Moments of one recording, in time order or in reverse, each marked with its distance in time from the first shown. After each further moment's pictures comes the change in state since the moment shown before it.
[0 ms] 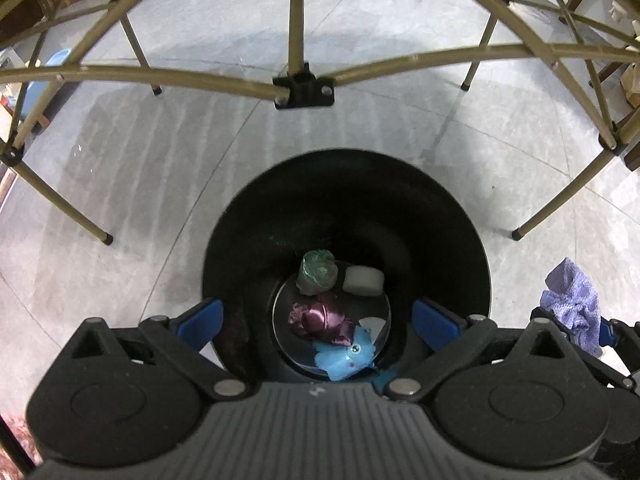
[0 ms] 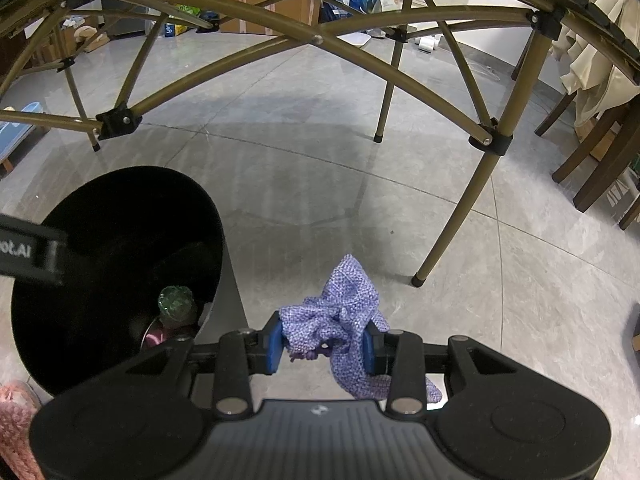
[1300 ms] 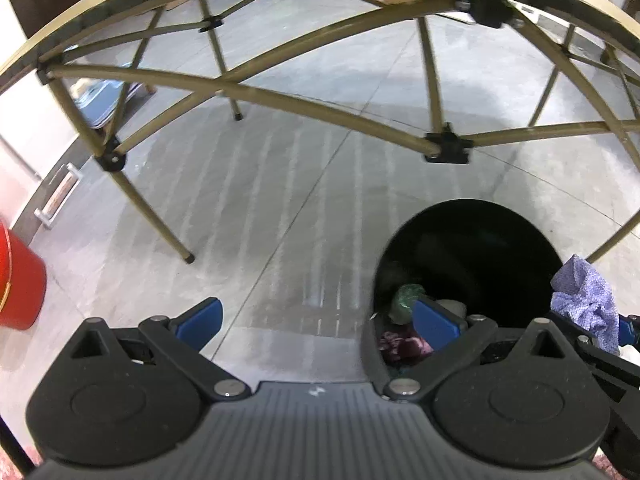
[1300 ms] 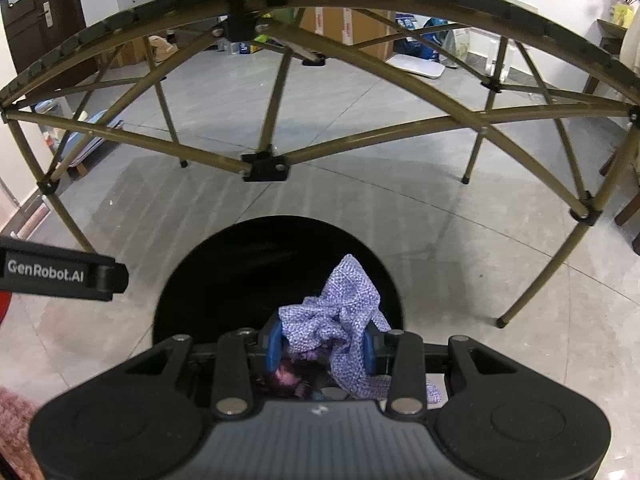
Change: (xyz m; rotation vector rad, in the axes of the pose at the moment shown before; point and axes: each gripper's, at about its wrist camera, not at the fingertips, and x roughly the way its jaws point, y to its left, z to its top) left arm -0.038 0.098 -0.004 -0.079 -0.098 0.127; right arm -0.040 0.092 0.034 -0.078 -0.053 0.187
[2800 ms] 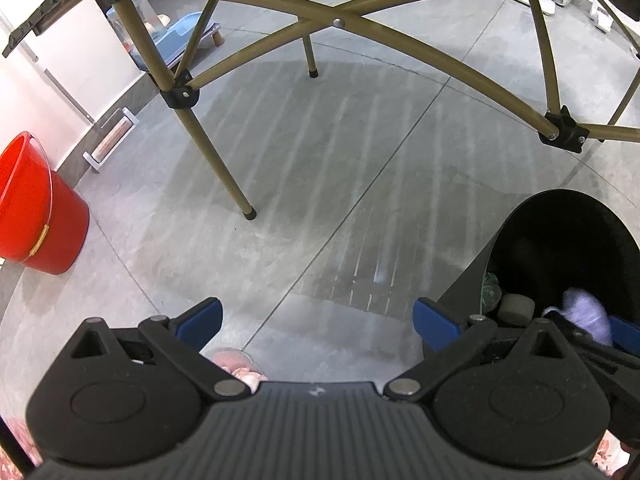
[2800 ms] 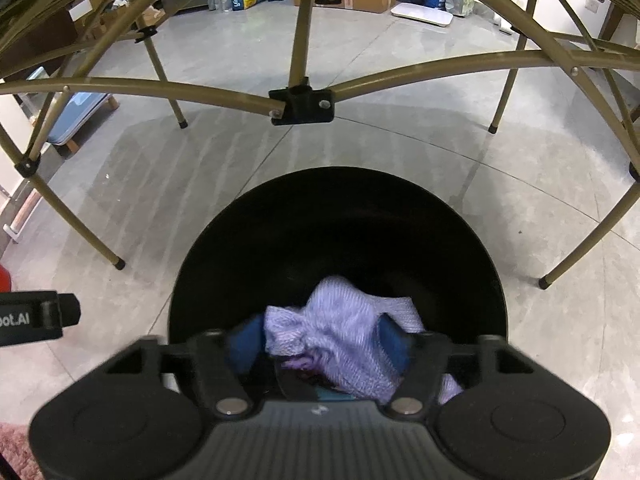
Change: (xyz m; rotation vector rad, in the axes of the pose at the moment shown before) left arm 0.032 0.045 -0.007 -0.125 0.103 0.144; right arm 0.073 0.042 0.004 0.056 0.149 0.004
